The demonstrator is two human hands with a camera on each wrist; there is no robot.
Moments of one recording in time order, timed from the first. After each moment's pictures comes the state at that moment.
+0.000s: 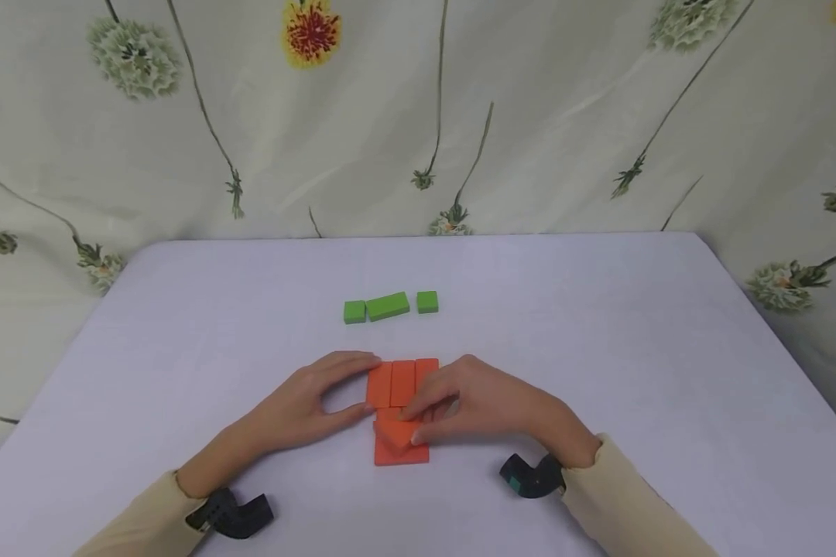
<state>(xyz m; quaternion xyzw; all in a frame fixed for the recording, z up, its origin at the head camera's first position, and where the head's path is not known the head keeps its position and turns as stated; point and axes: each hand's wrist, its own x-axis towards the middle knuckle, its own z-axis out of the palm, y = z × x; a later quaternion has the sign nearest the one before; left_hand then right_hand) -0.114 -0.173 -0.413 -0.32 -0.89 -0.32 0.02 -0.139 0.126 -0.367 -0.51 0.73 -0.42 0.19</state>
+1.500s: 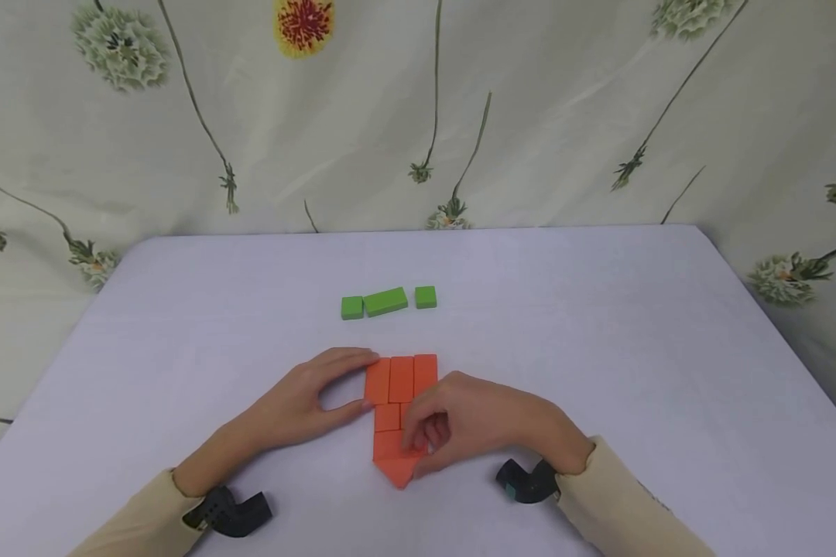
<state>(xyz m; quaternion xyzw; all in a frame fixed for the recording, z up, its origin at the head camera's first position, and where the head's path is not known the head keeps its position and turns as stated) -0.115 -0.172 -0.414 -0.32 -0.89 -0.32 0.02 -0.128 0.121 -0.370 -0.51 0.74 -0.37 0.24</state>
